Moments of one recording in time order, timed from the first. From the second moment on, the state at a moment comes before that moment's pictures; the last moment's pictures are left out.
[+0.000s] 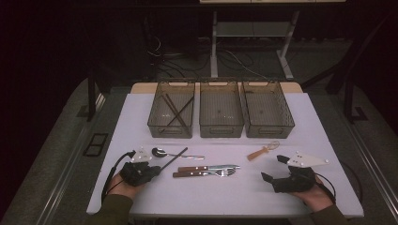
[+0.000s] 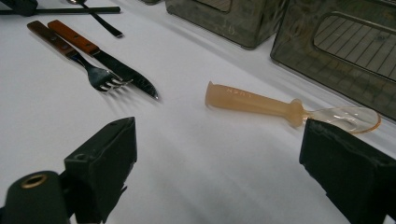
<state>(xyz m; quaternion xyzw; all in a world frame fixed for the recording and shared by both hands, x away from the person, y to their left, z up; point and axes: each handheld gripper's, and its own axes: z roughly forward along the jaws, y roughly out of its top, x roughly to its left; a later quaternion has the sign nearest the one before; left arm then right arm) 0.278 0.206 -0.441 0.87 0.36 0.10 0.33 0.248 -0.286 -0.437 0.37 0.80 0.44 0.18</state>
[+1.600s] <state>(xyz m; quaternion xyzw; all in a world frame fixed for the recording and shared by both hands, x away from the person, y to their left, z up) 0.293 0.220 -0.397 0.82 0.37 0.09 0.42 0.250 -0.287 -0.438 0.37 0.80 0.44 0.17</state>
